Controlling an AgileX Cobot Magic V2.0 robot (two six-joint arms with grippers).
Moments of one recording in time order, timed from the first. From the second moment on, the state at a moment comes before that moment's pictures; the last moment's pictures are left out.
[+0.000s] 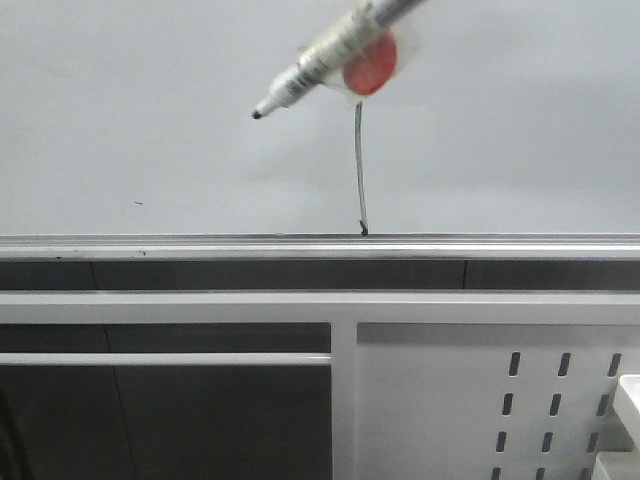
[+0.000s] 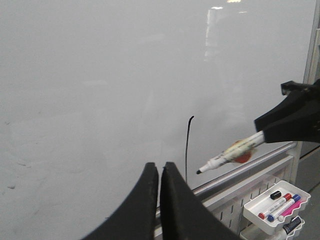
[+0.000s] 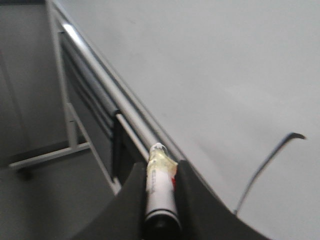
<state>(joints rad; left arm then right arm) -0.74 0.08 -0.38 0.18 0.31 -0.19 0.77 0.89 -0.66 0.74 0.18 -1.01</state>
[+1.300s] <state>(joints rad) -0.74 0.76 -0.81 -0.55 0.90 0.85 0.87 1.09 -1.09 0.74 0.75 -1.01</state>
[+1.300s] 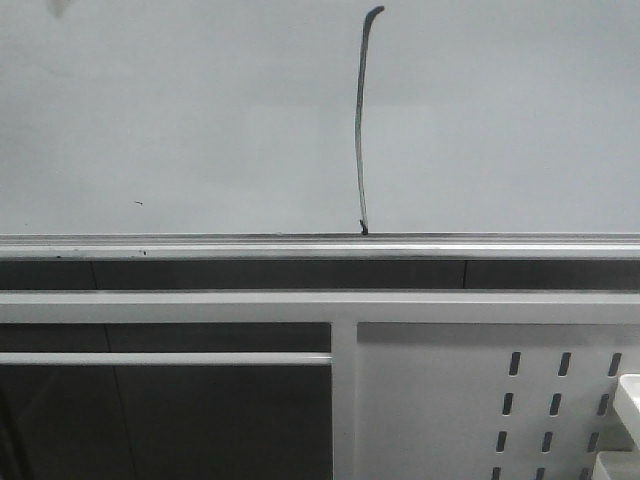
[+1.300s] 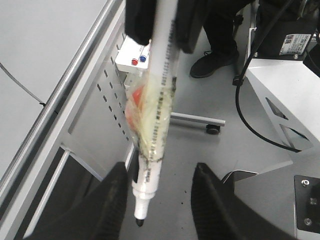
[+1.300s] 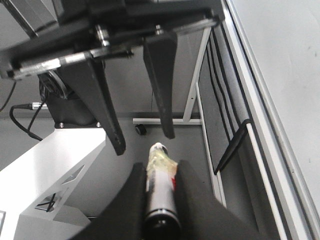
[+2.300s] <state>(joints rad) -0.74 0.76 -0.81 -0.57 0.90 0.86 0.93 1.09 -1.10 0.75 0.73 -1.01</state>
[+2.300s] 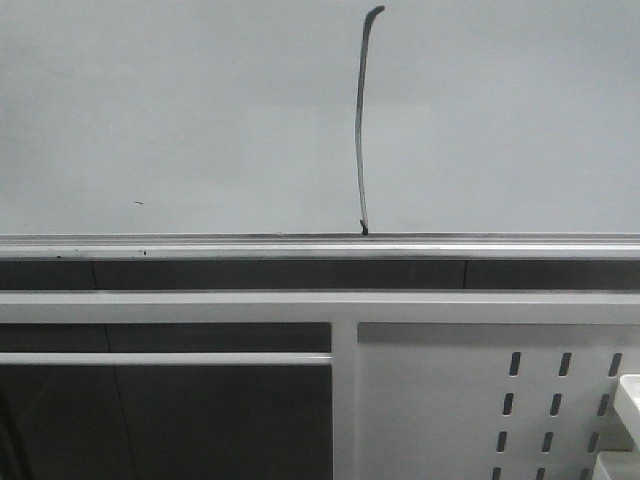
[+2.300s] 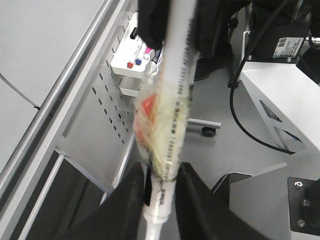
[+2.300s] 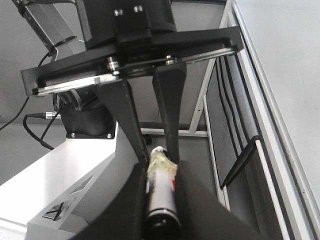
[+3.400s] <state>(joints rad) -0.74 0.76 -0.81 -0.62 0.86 0.87 0.94 1.09 -1.10 0.77 0.72 -1.01</state>
